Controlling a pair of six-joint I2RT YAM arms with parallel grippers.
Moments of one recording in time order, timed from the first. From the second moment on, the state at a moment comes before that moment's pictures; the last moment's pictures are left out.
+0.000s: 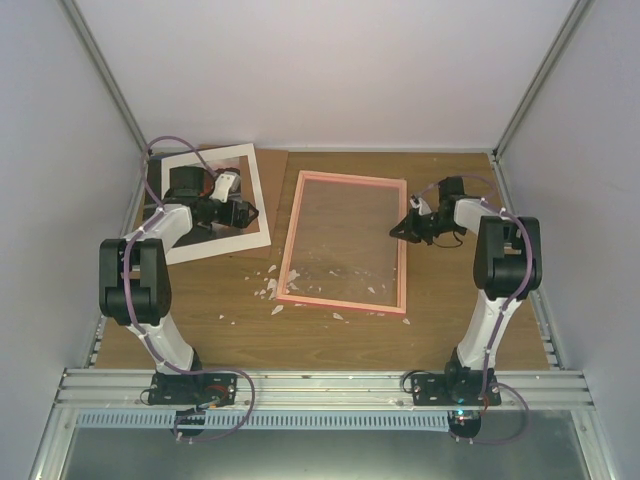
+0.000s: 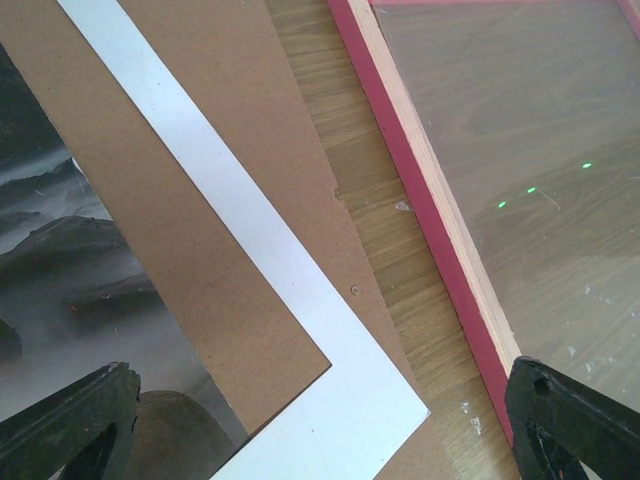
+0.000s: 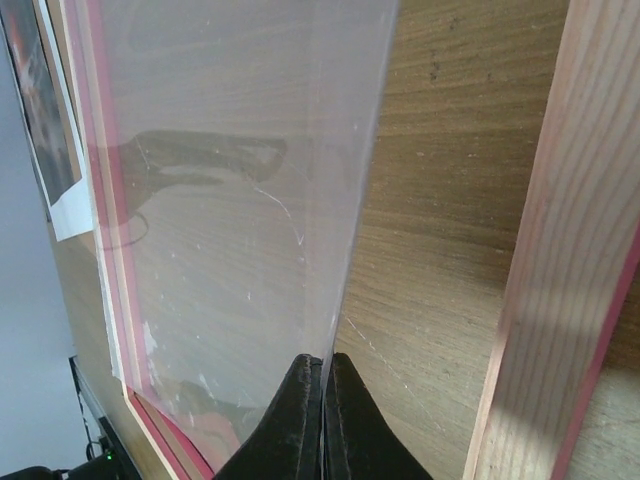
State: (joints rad) left arm 0.02 1.75 1.17 -0.33 0.53 0.17; right arm -0.03 1.98 1.27 -0.58 -0.80 0.20
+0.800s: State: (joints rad) left arm 0.01 1.77 1.17 -0.33 0.53 0.17; right arm -0.03 2.02 1.38 -0.75 -0.90 0.09
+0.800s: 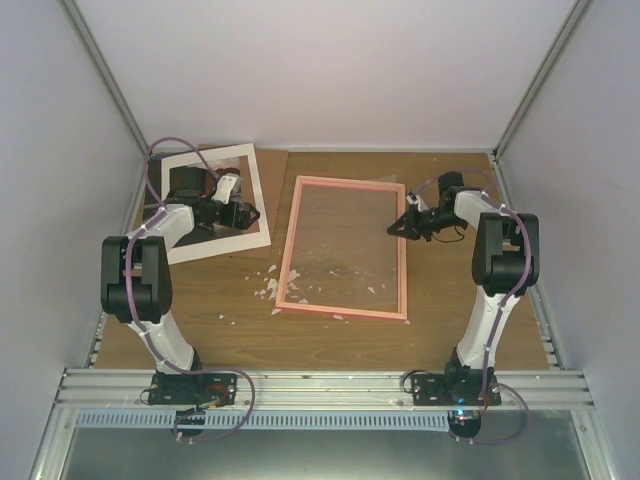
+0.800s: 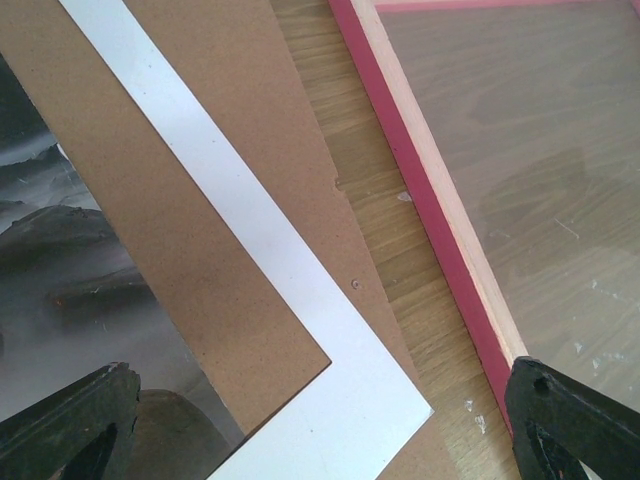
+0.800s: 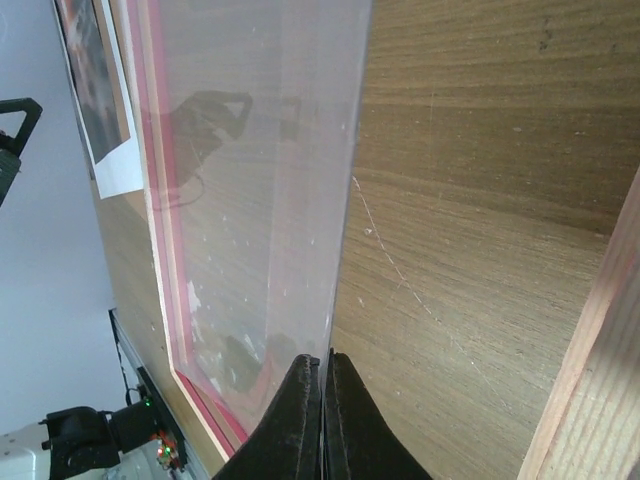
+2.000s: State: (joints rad) left arm 0.01 1.80 1.17 -0.33 0.52 0.17; right arm -0.05 2.05 1.39 -0.83 -0.84 0.04
